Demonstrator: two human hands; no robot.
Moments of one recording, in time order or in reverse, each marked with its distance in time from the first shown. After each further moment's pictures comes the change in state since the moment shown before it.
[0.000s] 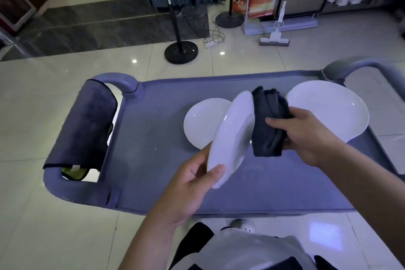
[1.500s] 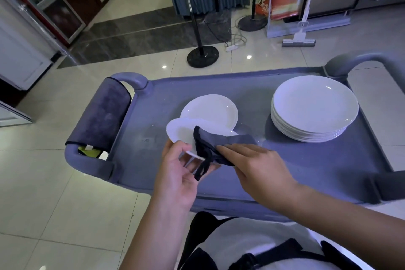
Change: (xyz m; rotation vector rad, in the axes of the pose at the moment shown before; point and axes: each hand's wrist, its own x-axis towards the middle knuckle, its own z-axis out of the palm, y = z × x) left_hand -0.002 0.003 0.094 -0.630 0.747 -0.227; right_hand -0.046 0.093 -0.028 -0.977 -0.064 -1.245
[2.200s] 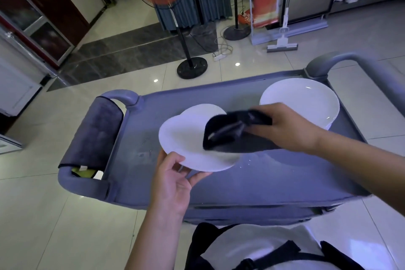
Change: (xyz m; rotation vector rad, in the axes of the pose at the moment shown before) left_hand 0.010 0.000 -0.003 0.028 -0.076 0.081; right_hand 0.037 0.064 -0.078 0.515 -0.210 0.424
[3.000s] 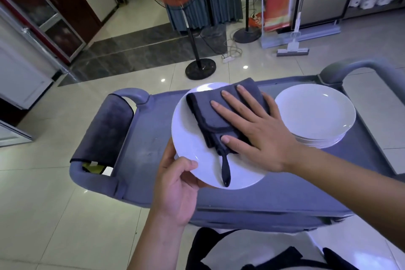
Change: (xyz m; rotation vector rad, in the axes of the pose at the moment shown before) left_hand -0.029 0.022 0.004 0.034 -0.363 0.158; right_hand 0.015 -0.030 0.047 -0.603 0.086 -0.293
